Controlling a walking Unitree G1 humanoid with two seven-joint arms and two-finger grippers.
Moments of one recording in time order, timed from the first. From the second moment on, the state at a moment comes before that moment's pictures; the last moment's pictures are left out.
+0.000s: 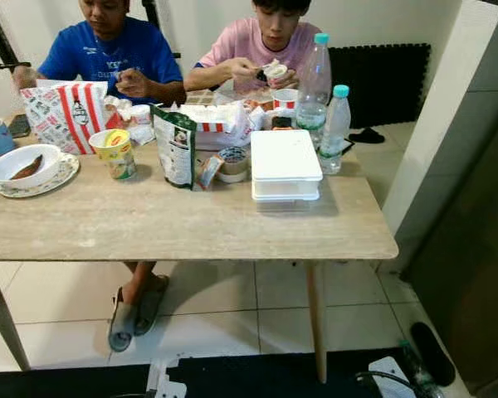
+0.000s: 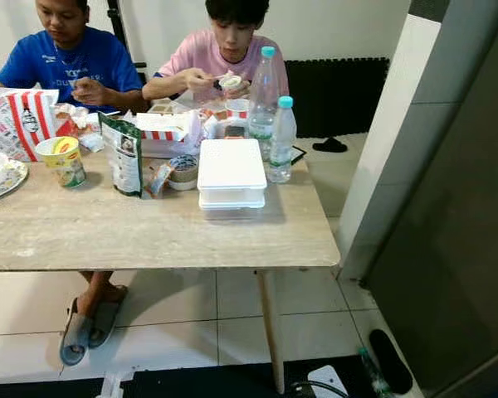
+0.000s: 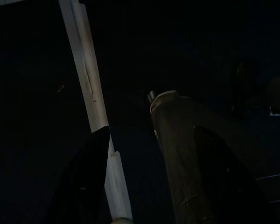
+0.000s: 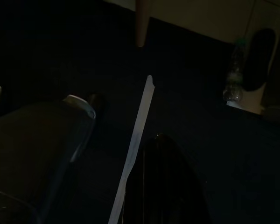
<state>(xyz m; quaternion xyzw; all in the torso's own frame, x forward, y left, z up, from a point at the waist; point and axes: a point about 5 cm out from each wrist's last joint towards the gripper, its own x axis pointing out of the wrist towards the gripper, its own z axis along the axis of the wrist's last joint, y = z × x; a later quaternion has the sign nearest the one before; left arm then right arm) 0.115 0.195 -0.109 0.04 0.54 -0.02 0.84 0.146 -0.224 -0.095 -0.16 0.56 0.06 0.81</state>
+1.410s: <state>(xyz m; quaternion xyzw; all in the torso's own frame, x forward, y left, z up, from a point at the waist) 0.106 0.194 -0.111 0.03 0.55 -0.03 0.83 0.126 -0.297 -0.079 -0.15 0.56 -0.14 0.80</state>
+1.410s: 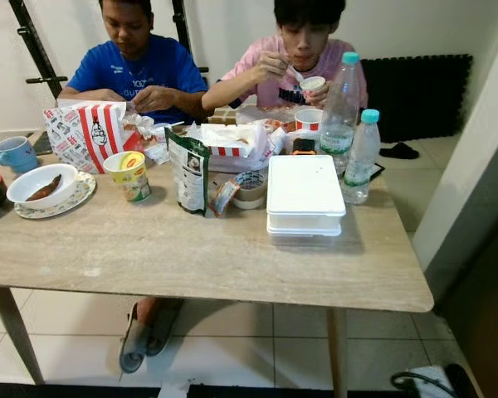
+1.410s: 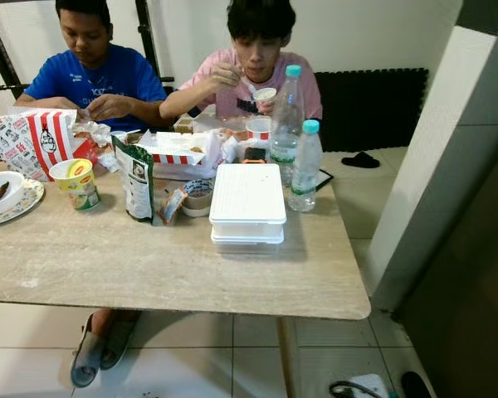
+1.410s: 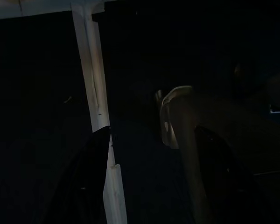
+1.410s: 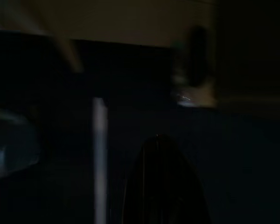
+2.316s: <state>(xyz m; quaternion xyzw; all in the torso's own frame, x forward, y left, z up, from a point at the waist) 0.104 0.194 -0.111 0.03 0.55 -0.02 0.83 0.297 -0.400 0.151 -0.08 0.06 -0.38 0.92</state>
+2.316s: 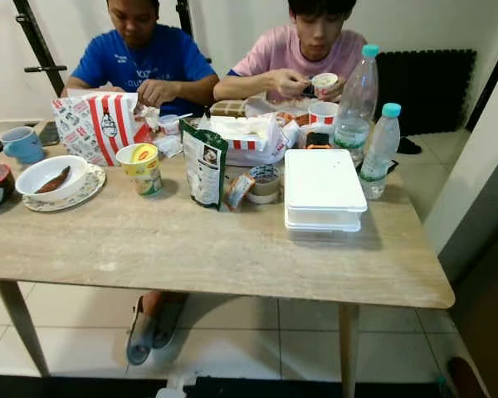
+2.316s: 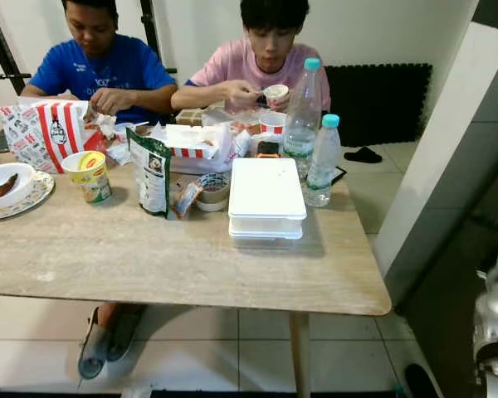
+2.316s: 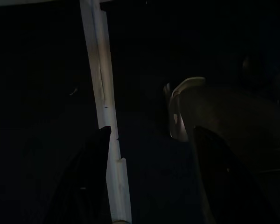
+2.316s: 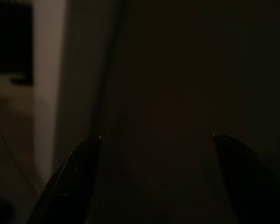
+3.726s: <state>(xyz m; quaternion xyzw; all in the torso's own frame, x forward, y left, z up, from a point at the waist) 0.091 0.198 -0.114 0.02 0.56 0.00 0.83 0.382 -0.174 0.175 -0.35 0.08 0.40 0.85</state>
